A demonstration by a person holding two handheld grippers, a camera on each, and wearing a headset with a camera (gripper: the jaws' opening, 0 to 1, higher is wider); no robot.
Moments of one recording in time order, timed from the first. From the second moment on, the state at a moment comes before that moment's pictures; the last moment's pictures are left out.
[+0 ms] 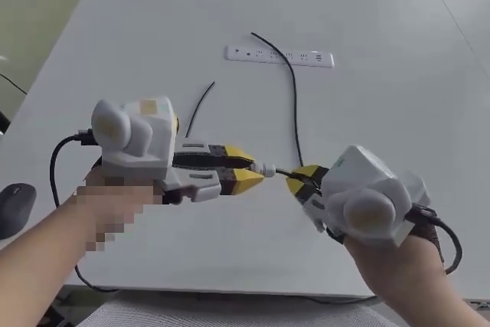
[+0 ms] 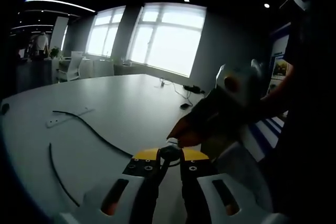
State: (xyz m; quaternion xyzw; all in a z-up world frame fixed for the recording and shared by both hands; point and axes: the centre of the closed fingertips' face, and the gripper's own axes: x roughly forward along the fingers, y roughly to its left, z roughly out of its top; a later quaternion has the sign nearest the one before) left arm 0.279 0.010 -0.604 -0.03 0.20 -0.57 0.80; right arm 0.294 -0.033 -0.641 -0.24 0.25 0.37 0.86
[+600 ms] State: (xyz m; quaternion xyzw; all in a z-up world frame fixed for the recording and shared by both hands) left arm 0.278 0.009 -0.602 -0.05 0.20 -0.57 0.80; right arm 0.303 -0.080 -0.684 -0.09 0.33 0.29 0.89
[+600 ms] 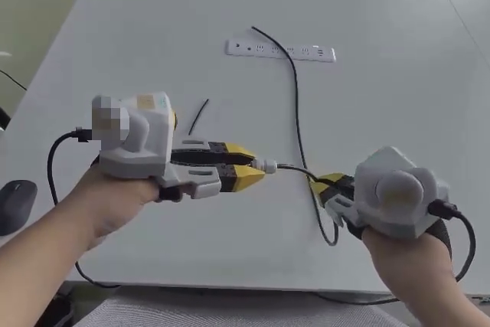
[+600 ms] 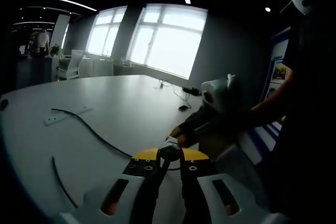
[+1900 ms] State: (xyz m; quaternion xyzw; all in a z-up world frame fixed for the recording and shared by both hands) left arm 0.278 0.008 -0.599 -0.06 0.21 -0.56 0.80; right arm 0.280 -0.067 -0.647 -0.19 0.29 0.37 0.86
